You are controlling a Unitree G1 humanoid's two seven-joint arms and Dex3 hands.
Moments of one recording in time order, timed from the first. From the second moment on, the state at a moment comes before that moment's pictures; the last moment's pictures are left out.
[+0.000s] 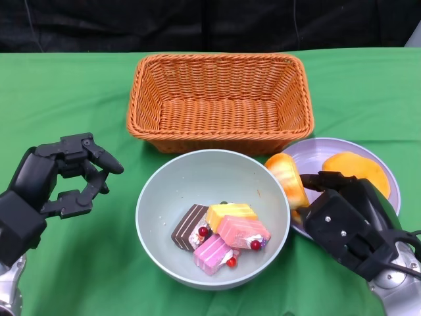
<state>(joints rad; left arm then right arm) -0.50 0.27 0.12 1.08 0.00 -0.97 -0.30 -0.19 -0.10 0.20 0.18 -0.45 0.21 -0.11</state>
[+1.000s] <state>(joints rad) -0.50 0.27 0.12 1.08 0.01 -0.97 -0.29 -0.25 0.02 -0.05 0.15 -0.03 0.51 -0.03</state>
